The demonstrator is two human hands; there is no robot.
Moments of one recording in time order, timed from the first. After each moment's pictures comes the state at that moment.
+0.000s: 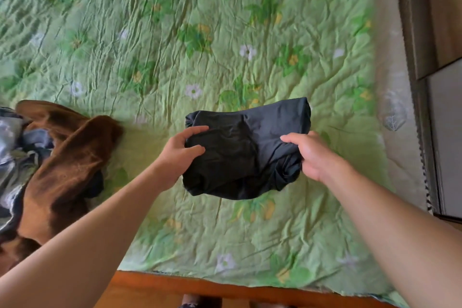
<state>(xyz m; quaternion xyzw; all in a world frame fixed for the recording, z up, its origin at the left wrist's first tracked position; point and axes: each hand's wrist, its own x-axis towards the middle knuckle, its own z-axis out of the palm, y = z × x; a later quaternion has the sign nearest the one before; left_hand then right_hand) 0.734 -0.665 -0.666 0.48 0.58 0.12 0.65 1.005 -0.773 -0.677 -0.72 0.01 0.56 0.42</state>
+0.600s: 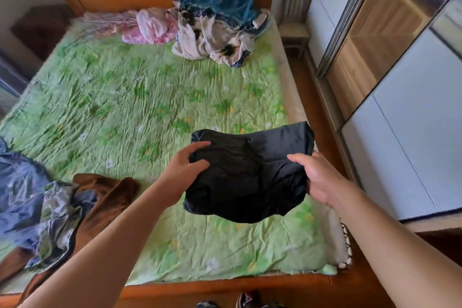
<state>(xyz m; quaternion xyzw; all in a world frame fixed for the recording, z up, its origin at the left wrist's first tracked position) 0.774 -0.770 -0.337 0.59 0.48 0.17 0.63 1.029 -0.928 -0.349 -0.68 -0.06 0.49 0.54</state>
